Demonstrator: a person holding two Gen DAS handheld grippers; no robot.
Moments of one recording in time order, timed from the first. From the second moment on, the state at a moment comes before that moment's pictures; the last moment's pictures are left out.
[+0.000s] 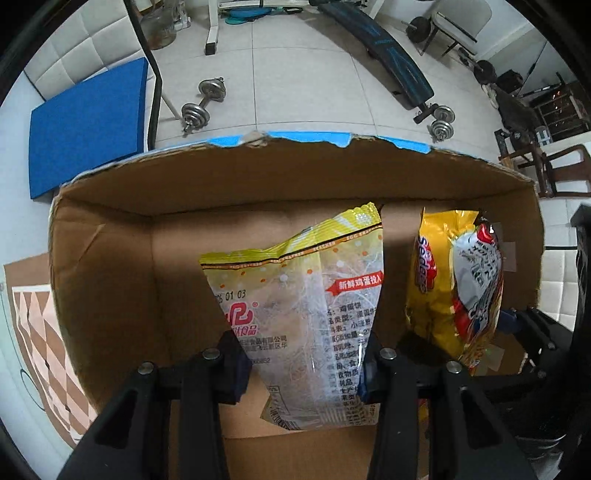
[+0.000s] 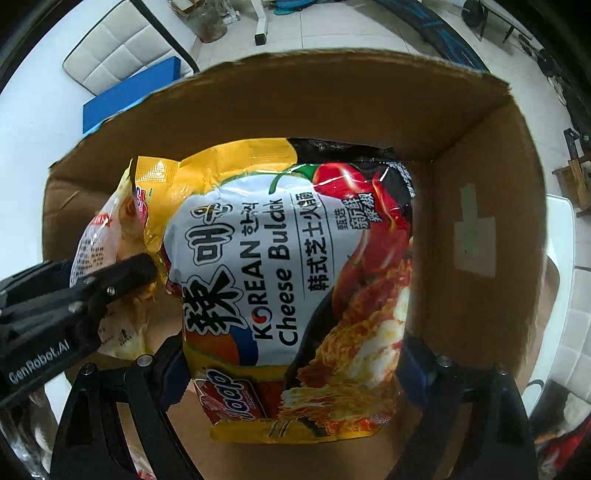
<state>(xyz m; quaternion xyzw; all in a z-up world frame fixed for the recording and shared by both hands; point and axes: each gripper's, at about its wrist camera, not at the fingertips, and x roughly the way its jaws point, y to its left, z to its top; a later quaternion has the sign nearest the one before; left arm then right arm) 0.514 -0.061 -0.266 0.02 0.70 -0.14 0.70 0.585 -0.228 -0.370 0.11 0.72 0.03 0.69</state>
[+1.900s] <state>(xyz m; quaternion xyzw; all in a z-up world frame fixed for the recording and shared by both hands) 0.278 -0.025 -0.093 0.01 0.50 -0.04 0.86 0.348 -0.229 -0.171 0.09 0.56 0.00 0.82</state>
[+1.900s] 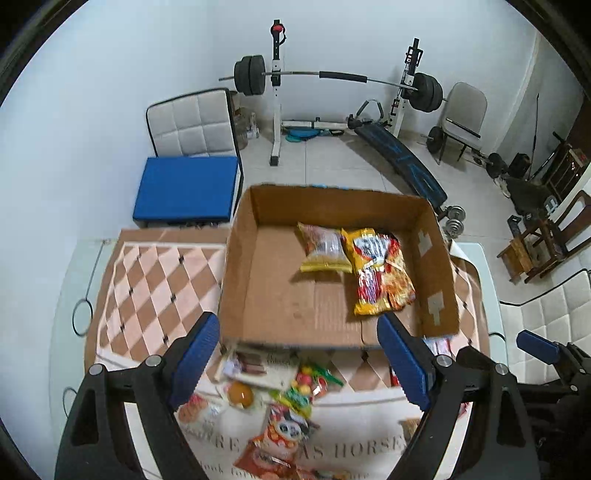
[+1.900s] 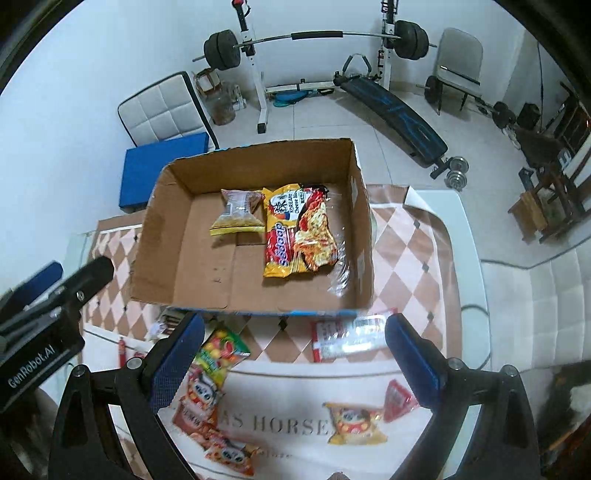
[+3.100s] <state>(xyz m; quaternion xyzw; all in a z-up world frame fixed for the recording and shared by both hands) 0.163 0.082 -0.327 -0.17 0.73 0.05 0.66 0.200 -0.131 -0.436 0.24 0.80 0.02 0.55</state>
